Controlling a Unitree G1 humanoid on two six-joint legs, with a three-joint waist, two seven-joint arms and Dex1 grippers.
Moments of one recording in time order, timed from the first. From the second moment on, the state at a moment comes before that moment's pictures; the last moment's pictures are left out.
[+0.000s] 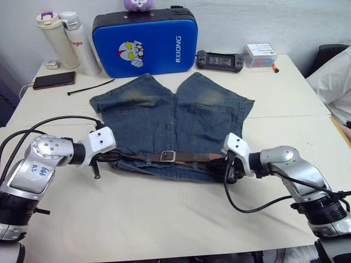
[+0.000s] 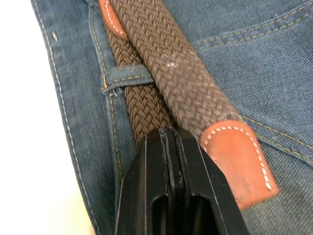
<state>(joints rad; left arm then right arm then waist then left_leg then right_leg) -0.38 1.00 -0.08 -0.09 -0.17 0.51 -0.96 -0.45 -0.73 0.23 -0.16 0.28 0.70 1.02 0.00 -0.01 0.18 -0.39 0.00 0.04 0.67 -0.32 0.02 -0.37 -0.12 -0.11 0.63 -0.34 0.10</state>
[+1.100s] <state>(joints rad) -0.38 0.88 -0.11 -0.15 -0.17 0.42 -0.99 -0.46 -0.73 0.22 -0.16 0.28 0.73 1.02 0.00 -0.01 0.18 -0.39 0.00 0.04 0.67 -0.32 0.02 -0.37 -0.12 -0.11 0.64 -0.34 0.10</state>
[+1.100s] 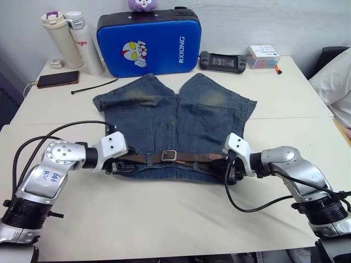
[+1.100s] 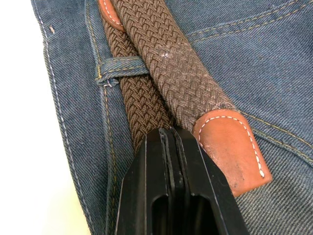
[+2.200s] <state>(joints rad) -0.27 0.95 -0.04 -0.15 -0.17 0.51 -0.97 -0.47 -0.73 0.24 -0.15 0.28 0.72 1.02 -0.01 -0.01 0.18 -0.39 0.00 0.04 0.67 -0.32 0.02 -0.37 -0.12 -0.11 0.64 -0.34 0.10</state>
